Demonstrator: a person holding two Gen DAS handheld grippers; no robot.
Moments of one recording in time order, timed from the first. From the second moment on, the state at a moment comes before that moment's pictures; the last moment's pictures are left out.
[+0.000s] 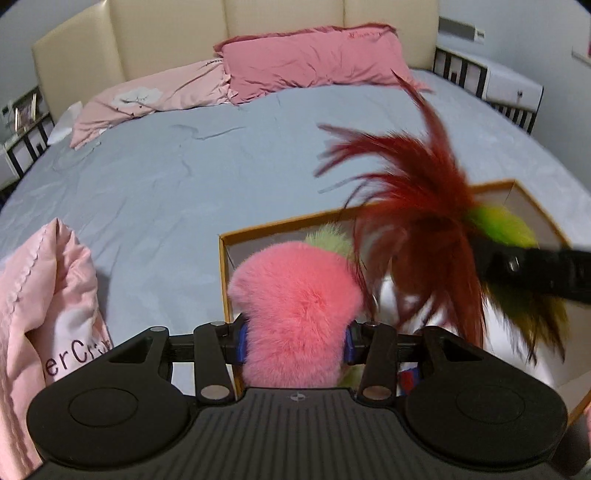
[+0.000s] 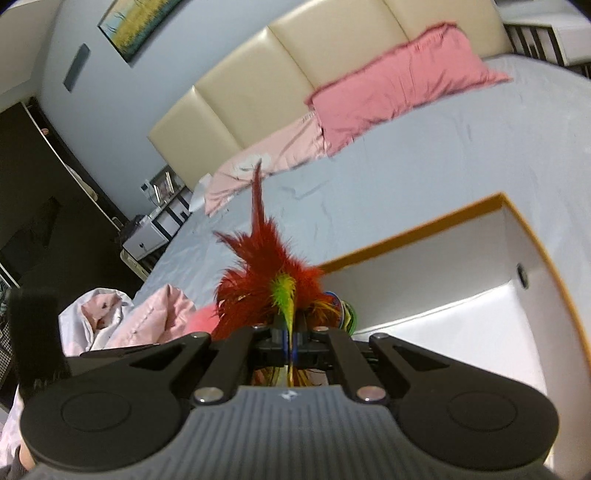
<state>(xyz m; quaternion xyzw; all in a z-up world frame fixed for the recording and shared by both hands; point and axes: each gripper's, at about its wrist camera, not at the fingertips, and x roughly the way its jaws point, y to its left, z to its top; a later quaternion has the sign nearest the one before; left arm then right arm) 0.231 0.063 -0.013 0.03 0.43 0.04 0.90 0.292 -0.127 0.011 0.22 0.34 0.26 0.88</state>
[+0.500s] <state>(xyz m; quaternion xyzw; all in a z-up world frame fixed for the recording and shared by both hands) 0.228 0.077 -0.015 0.00 0.40 0.01 0.91 0.302 -0.103 0.001 0.21 0.36 0.26 0.87</state>
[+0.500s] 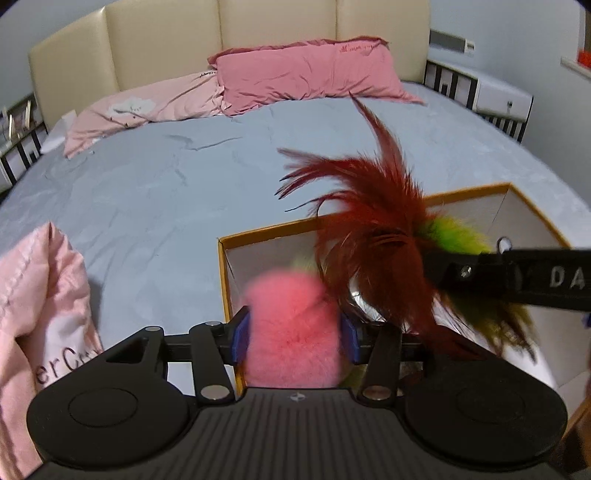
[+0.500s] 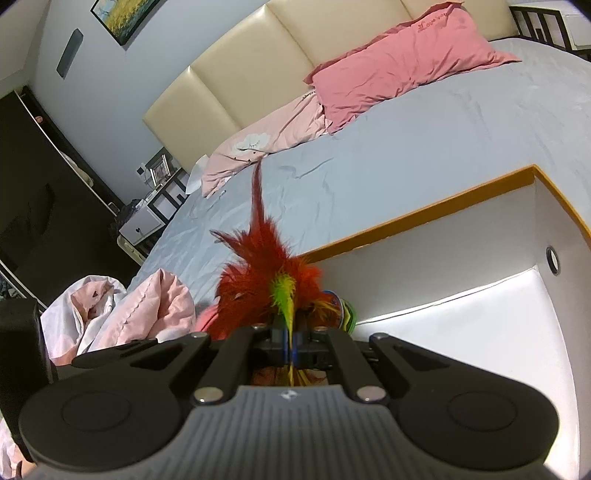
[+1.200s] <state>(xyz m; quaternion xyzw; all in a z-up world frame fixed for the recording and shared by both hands) 0.216 0.161 -0.002 -0.20 0.36 0.04 0.91 0.336 -0.087 -0.010 0.21 0.44 0.19 0.85</state>
